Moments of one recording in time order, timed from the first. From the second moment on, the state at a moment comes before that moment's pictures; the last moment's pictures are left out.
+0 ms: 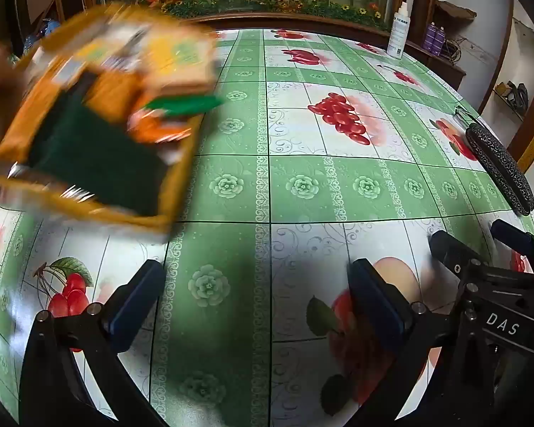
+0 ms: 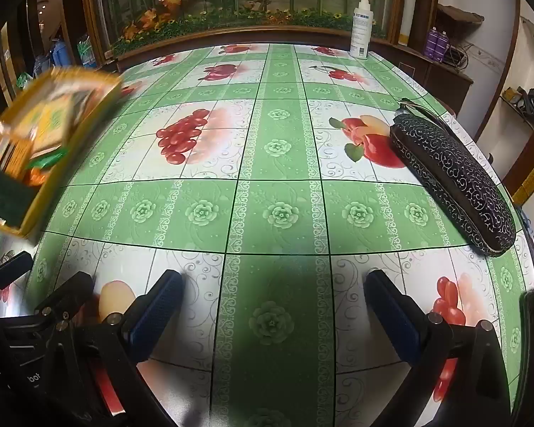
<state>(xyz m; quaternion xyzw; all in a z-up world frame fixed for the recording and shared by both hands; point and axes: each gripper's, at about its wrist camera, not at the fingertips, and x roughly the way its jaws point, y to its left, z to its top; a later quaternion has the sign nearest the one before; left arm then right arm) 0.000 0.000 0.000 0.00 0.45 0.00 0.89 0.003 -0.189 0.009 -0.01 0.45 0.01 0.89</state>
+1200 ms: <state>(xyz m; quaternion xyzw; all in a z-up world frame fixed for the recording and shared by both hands) 0.000 0.000 -0.001 0.00 0.45 0.00 0.89 0.003 -0.189 0.009 -0.01 0.45 0.01 0.89</state>
